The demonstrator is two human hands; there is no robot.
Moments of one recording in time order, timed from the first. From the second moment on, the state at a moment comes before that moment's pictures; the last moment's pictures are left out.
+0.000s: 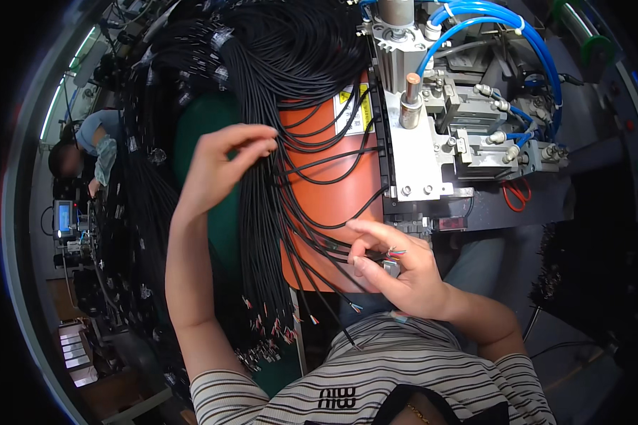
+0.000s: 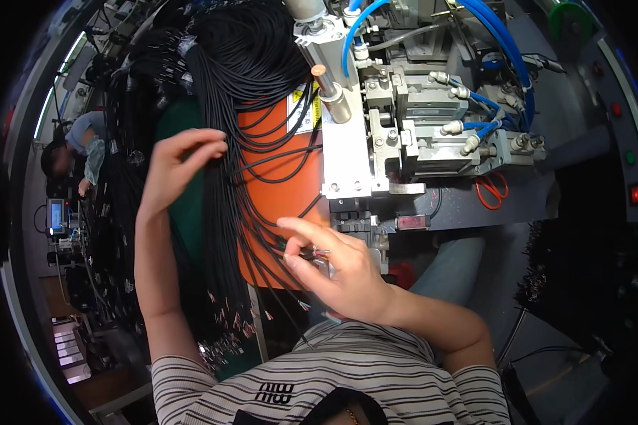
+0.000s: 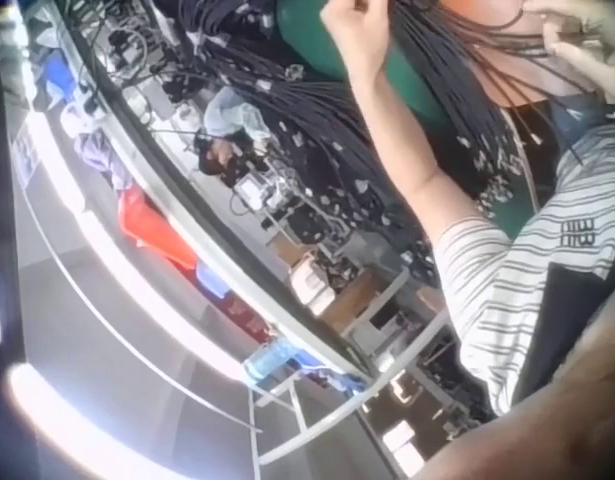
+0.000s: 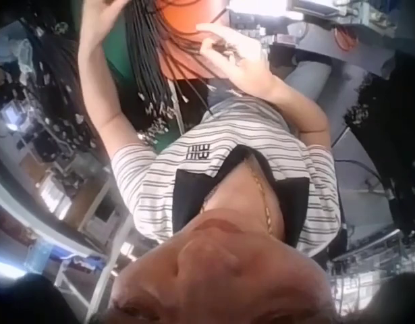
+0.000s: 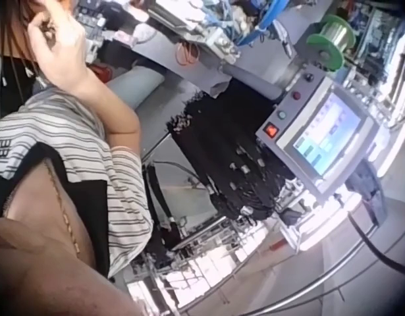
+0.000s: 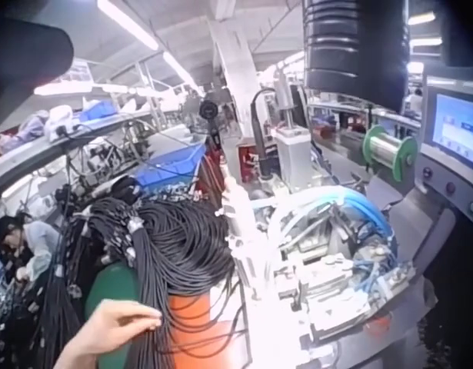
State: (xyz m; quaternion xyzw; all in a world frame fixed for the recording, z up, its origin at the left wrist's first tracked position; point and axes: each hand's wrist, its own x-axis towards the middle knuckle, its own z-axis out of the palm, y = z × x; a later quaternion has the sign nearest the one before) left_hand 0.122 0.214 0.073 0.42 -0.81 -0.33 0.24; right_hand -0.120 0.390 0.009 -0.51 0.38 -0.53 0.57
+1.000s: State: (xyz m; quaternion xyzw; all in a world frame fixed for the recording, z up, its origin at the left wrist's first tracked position) left_hand 0.112 0.272 0.040 0.29 -0.93 -0.02 0.22; right_hand -0.107 0.334 0.013 -0.73 0.44 -0.39 0.36
